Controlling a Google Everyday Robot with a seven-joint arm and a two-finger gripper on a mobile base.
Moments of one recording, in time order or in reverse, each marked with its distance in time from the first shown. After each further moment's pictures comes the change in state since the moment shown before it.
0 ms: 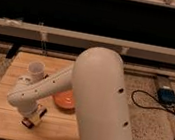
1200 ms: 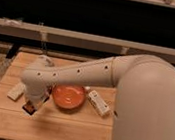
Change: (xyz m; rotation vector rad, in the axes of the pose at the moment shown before) arm 0.033 0.002 -0.126 0.180 -0.084 -0.007
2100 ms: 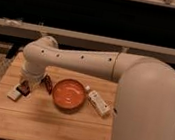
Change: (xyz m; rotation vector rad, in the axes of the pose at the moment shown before) arm 0.031 -0.079 -0.044 0.137 -0.057 -0.065
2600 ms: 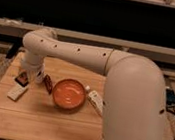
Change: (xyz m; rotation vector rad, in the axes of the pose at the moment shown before) arm 0.030 -0.036 -0.003 0.027 -0.025 0.008
